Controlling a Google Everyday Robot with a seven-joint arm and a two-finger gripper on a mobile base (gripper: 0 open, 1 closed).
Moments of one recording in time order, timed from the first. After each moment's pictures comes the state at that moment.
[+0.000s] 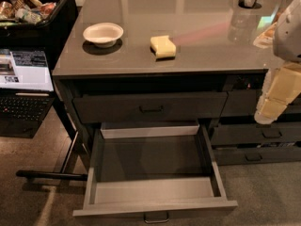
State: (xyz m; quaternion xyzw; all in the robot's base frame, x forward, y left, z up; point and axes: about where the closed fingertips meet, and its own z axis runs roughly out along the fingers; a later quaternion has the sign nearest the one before) arm 0.438 -0.217 0.976 -0.60 0.78 -0.03 0.16
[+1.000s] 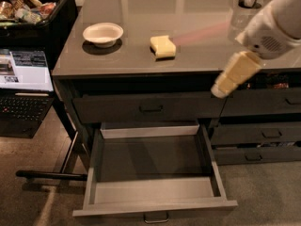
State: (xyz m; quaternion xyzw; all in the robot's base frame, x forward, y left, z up) arm 0.518 -0.193 0.951 -0.50 0.83 0.03 0.25
